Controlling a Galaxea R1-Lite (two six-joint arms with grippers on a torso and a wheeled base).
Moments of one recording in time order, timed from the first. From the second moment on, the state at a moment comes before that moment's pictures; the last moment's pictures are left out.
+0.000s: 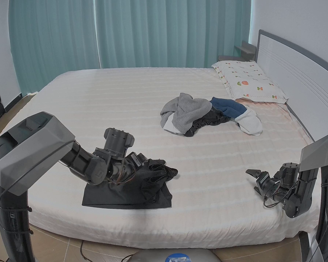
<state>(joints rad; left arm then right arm) -0.43 2.25 -1.16 -0.33 0.09 -0.95 0.03 2.44 -0.44 -1.55 0.22 0.99</state>
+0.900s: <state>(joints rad) -0.12 2.19 -0.96 -0.55 -0.21 -1.20 0.07 2.43 -0.44 -1.55 0.20 0.98</state>
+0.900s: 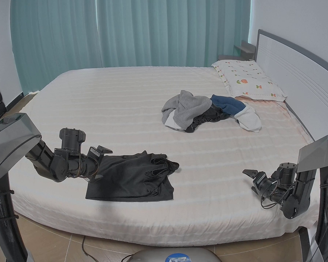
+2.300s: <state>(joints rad) -0.12 2.21 -0.92 -0.59 -0.20 -1.18 0.45 2.29 -0.80 -0.89 -0.22 0.69</state>
